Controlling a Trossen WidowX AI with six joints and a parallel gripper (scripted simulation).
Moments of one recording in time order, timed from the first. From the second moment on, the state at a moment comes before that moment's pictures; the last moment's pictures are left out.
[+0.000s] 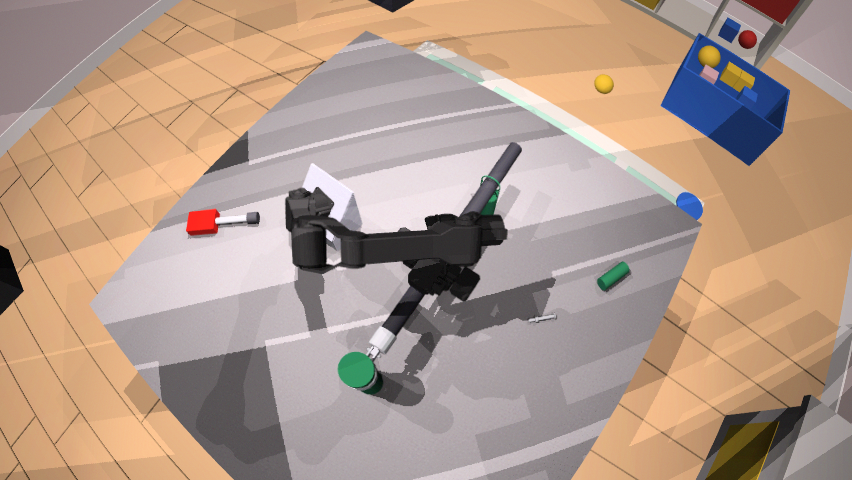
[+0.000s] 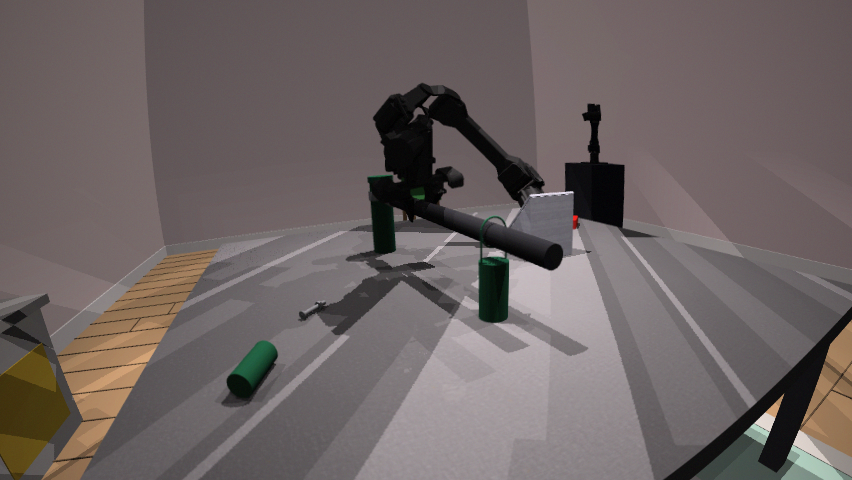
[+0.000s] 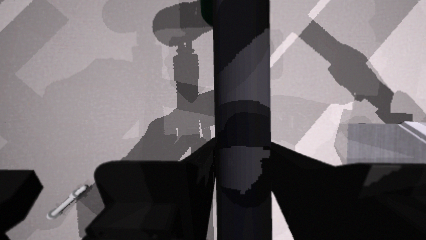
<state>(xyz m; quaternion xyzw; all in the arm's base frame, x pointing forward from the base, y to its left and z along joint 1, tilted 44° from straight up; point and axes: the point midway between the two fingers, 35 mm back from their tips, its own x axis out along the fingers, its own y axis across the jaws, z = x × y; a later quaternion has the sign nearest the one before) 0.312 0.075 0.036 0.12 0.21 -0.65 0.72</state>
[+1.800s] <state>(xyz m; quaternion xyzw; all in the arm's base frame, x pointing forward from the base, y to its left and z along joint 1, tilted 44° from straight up) 0.316 0.064 0.050 0.12 0.22 -0.65 0.71</state>
